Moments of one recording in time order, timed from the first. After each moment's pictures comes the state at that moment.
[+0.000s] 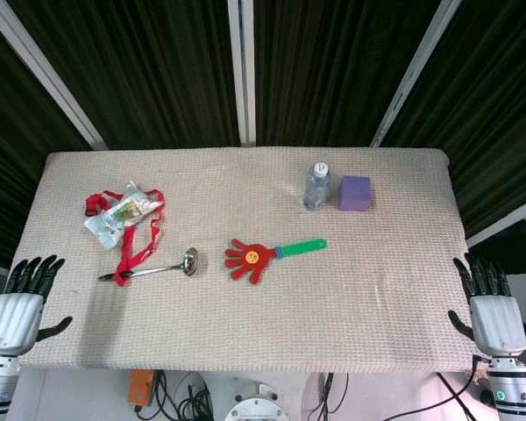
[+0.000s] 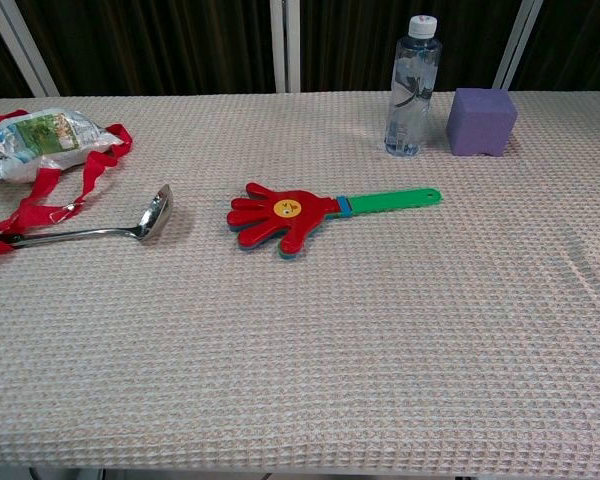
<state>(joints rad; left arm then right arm) -0.07 -1.15 -0.01 -1.63 1.56 1.50 0.13 0.08 -1.23 -0.02 -1.55 -1.50 1.58 -0.21</state>
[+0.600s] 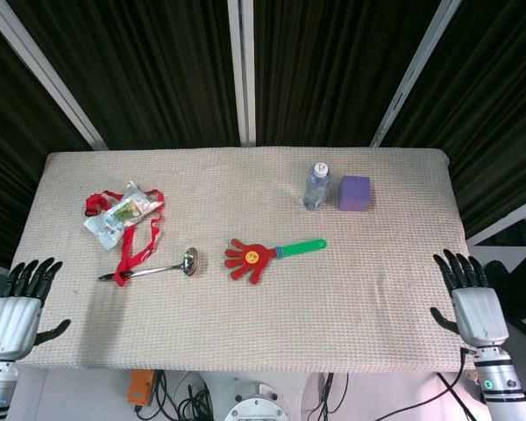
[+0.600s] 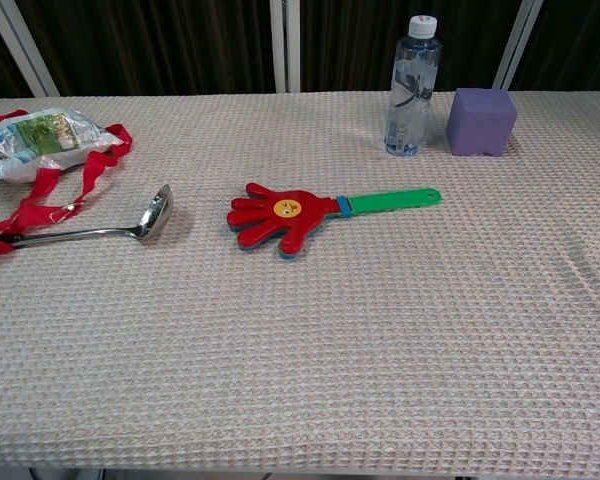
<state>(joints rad) -0.06 -1.14 0.00 -1.65 1.57 1.53 0.15 0.13 -1.21 0.01 -1.62 -1.49 1.45 -0.19</state>
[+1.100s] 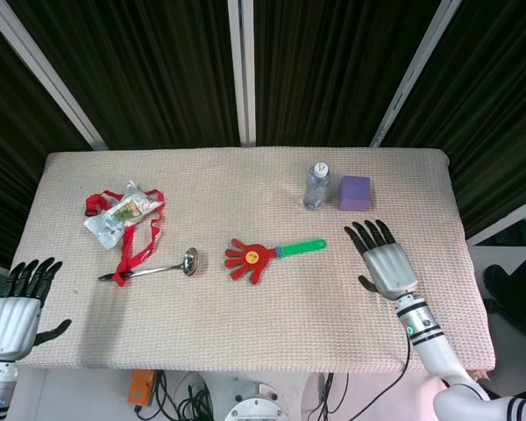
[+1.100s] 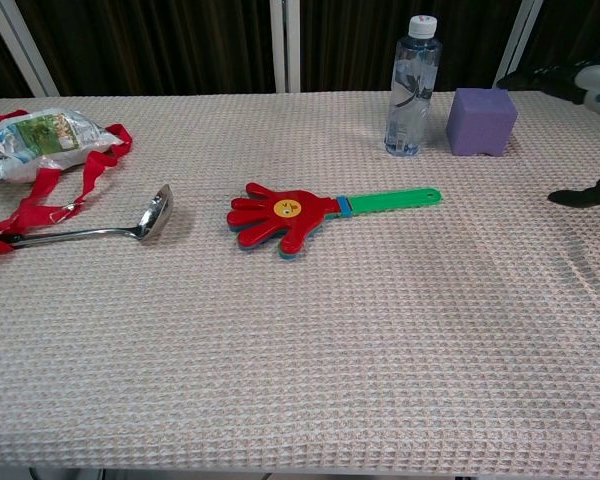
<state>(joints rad) -0.06 -1.14 0.00 -1.64 1.59 1.54 0.12 0.45 -1.33 0.17 -1.76 -1.27 1.11 -0.55</state>
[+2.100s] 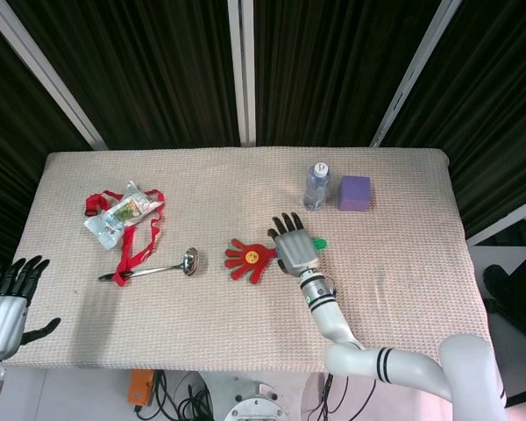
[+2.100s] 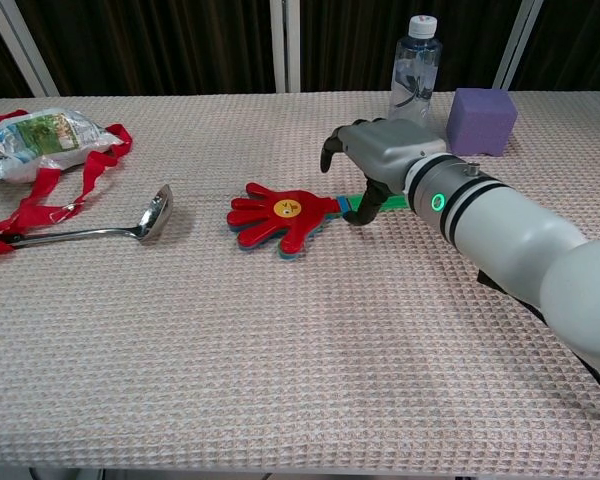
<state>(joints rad) -0.05 -1.12 -0.01 -1.59 1.57 1.54 0.03 0.84 -1.92 0.31 -1.28 -0.89 1.02 -0.75</state>
